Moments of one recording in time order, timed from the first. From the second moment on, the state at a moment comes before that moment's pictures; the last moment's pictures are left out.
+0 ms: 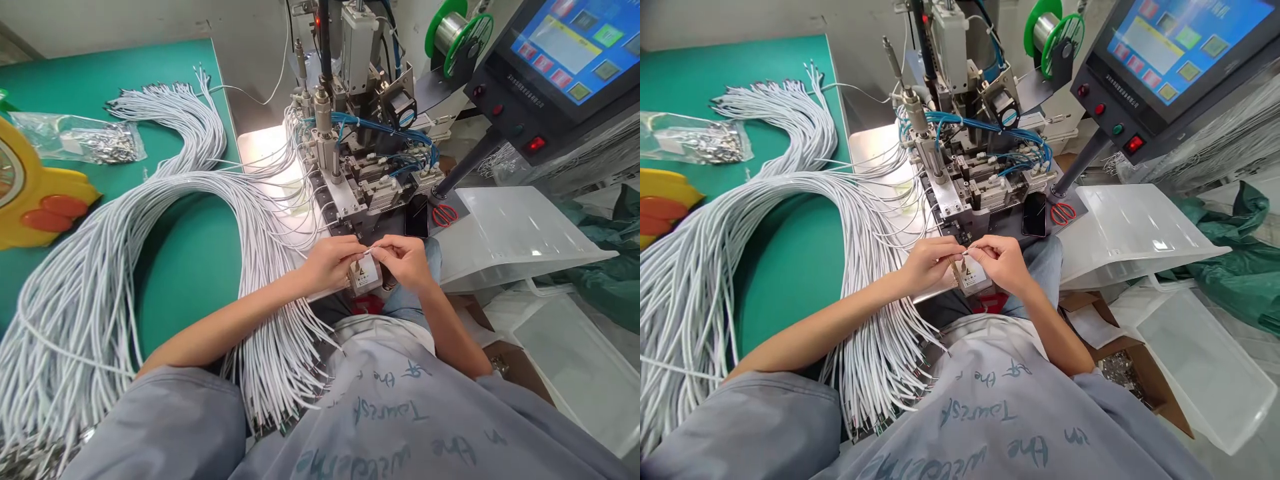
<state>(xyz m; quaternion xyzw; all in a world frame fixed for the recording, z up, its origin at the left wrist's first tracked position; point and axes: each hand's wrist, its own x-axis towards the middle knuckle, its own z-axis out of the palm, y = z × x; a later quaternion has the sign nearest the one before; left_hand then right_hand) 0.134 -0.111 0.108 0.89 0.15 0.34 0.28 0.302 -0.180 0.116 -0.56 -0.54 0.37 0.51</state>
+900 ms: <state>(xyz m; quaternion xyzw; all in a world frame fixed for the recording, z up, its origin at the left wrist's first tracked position) 0.140 -0.112 0.098 0.90 0.24 0.25 0.27 0.275 -0.171 0.080 -0.62 -0.42 0.28 0.59</state>
